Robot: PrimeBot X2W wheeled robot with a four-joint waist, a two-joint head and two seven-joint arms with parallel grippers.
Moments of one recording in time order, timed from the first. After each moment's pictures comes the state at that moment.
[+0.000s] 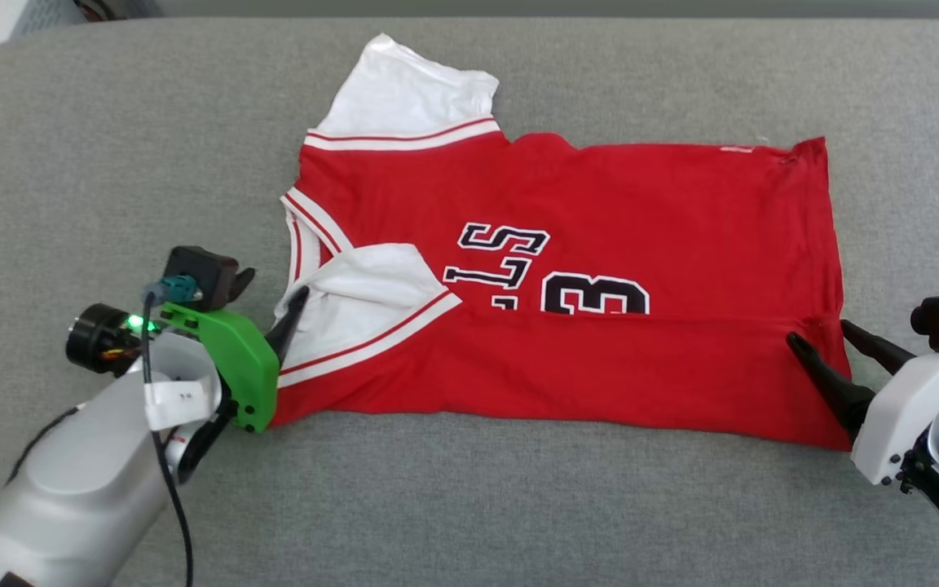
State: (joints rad) left arm -0.70 0.57 -0.92 0.56 -0.83 -0.03 -0.07; right arm -0.30 -0.59 0.39 0.23 0.75 0.13 0.17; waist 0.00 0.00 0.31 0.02
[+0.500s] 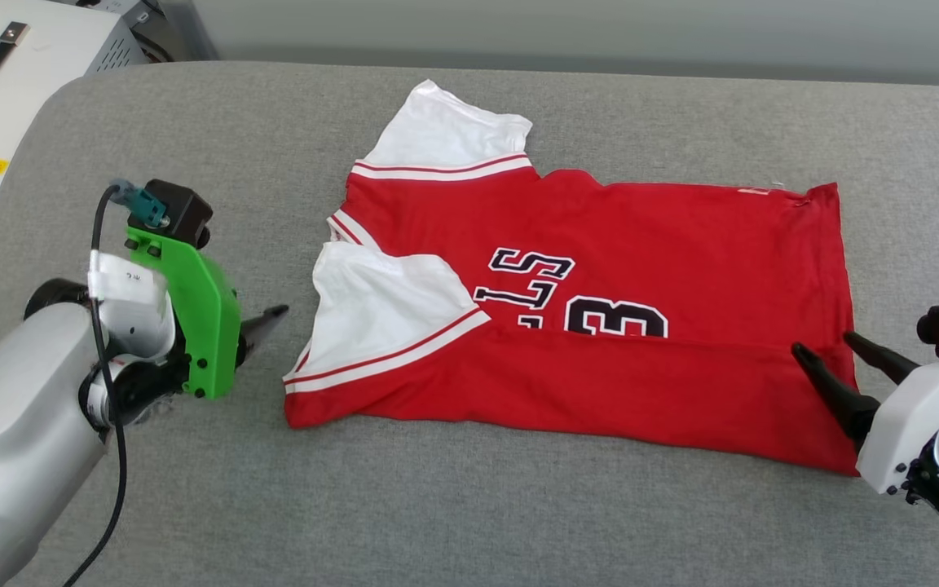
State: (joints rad) left arm -0.79 0.72 -0.90 0.36 -1.09 -0.09 0.49; right arm -0.26 -0.59 0.35 0.19 0.75 0.13 0.20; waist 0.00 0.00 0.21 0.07
